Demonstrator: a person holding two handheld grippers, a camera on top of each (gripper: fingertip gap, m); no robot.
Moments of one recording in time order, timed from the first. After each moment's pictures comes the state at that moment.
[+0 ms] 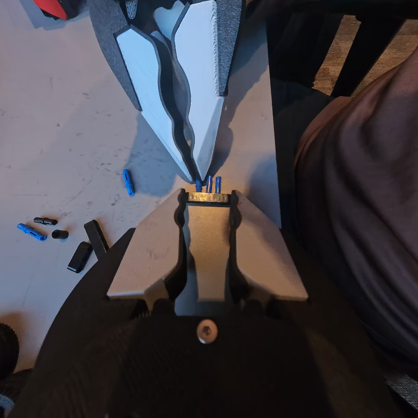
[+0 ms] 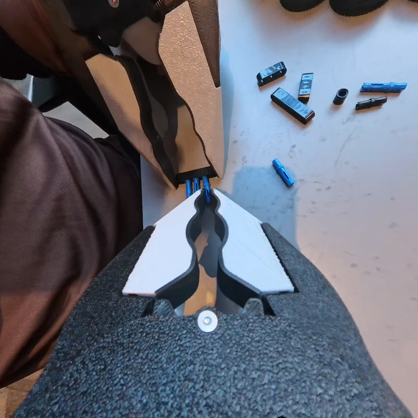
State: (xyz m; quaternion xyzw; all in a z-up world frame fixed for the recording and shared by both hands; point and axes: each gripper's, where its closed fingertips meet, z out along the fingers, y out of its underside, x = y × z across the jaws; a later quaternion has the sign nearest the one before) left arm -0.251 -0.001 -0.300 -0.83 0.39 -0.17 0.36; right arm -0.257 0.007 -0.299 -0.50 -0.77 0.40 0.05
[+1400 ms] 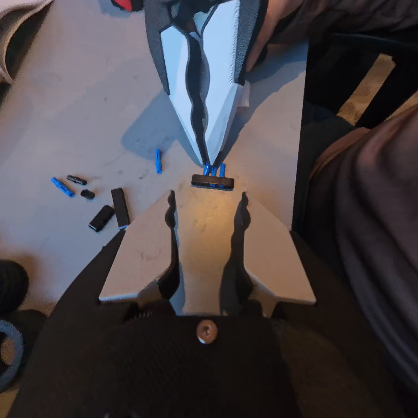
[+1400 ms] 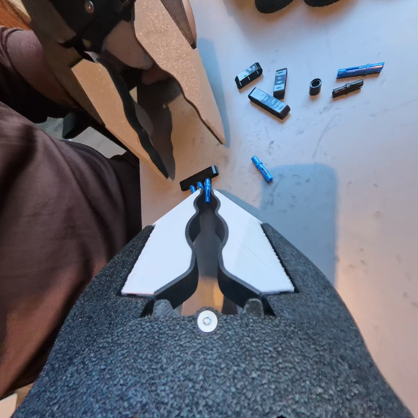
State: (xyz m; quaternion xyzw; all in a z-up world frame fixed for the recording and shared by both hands) left arm -0.274 0.004 -0.292 -0.86 0.30 -0.16 0.38; right arm -0.263 0.020 -0.298 -0.53 -0.73 0.44 0.00
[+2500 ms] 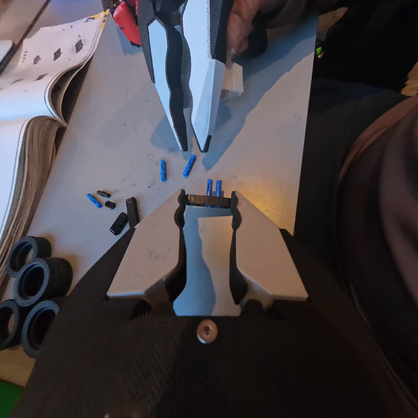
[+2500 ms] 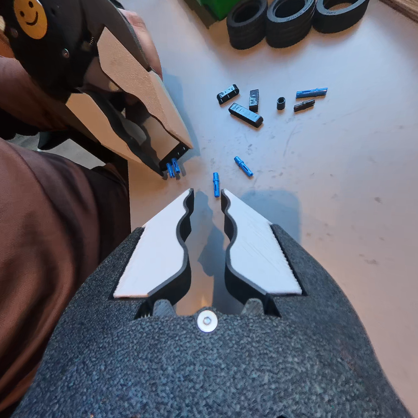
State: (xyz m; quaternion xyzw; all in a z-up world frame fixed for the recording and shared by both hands) left arm -0.271 0.001 -0.287 -0.83 0.35 -0.03 0.43; right arm -0.262 0.038 -0.288 -0.54 -0.71 0.44 0.08
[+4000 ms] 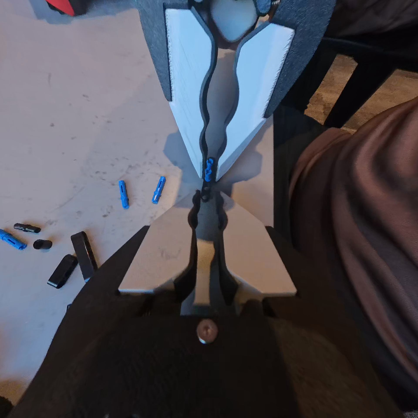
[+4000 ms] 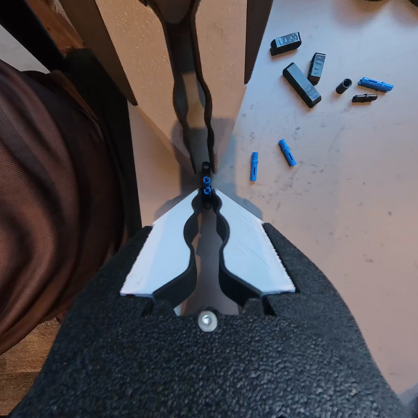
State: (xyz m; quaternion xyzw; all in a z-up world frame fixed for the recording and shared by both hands) left arm -0.238 0.009 -0.296 -0.85 0.34 -0.20 0.35; right arm -0.234 0.015 -0.302 -0.47 -0.83 0.26 0.11
